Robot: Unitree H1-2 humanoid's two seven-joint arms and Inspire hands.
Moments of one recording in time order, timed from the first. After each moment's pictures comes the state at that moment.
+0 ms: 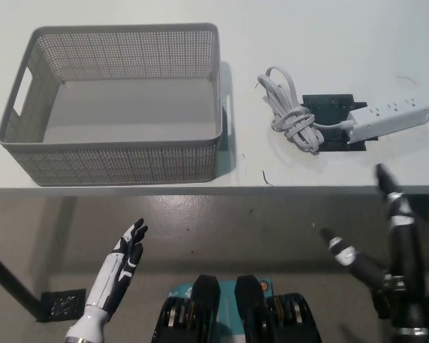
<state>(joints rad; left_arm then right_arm) -0.10 0.15 -0.09 0.35 0.15 -0.40 0.02 -0.03 -0.11 0.06 -0.17 -0.24 -0.35 -0.21</state>
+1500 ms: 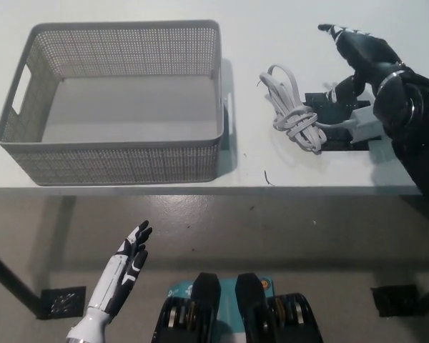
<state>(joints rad) -0.11 0.16 -0.12 0.36 0.16 -0.43 0.02 -1.00 -0.40 0.48 0.47 -0.60 0.39 0.31</state>
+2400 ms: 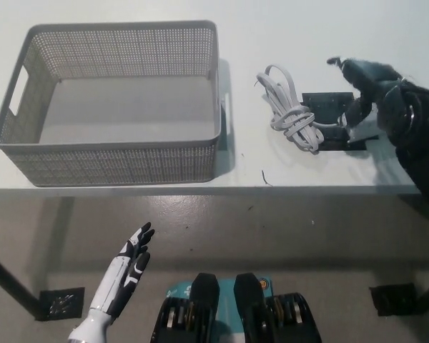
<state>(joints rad) -0.11 0.17 -0.12 0.36 0.16 -0.43 0.02 -0.99 -0.41 0.53 0.52 -0.65 0.45 0.44</state>
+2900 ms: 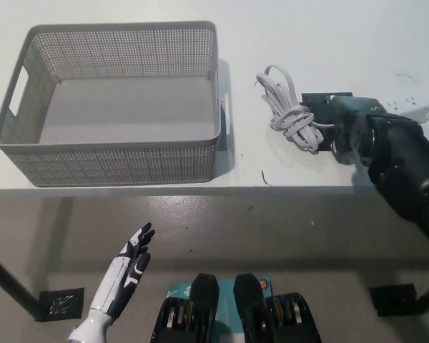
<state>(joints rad) -0.10 0.17 -0.12 0.36 0.17 -0.43 0.02 -1.04 -0.30 0.61 0.85 -0.71 0.41 0.36</state>
